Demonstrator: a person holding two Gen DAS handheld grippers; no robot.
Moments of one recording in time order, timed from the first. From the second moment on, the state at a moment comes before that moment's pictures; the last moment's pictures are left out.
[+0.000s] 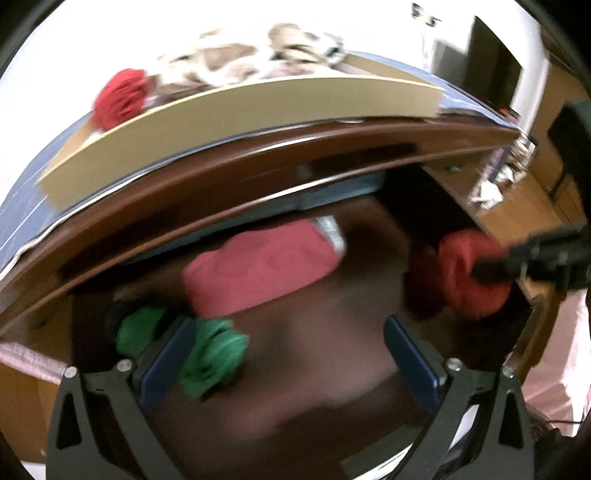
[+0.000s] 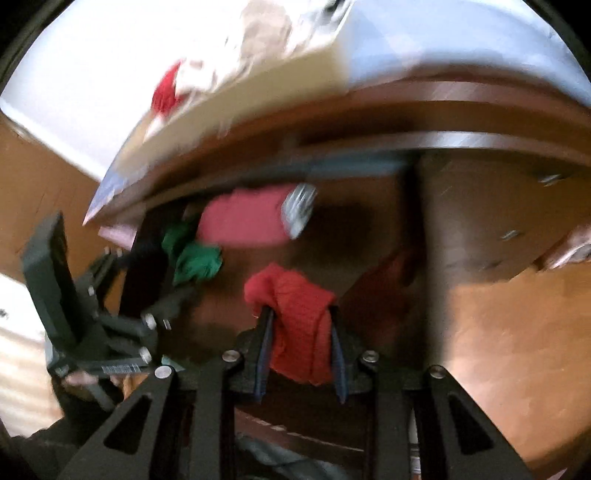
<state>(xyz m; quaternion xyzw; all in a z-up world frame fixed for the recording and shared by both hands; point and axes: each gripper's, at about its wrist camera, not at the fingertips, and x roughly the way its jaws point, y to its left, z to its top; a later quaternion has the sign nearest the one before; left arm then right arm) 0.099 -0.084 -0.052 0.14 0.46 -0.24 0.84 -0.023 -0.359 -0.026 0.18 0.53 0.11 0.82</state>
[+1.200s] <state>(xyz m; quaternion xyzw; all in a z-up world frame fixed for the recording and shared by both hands) 0.118 -0.241 -0.120 0.20 0.60 -0.31 0.71 -0.062 -0.448 0.011 0.23 0.38 0.03 0.89</state>
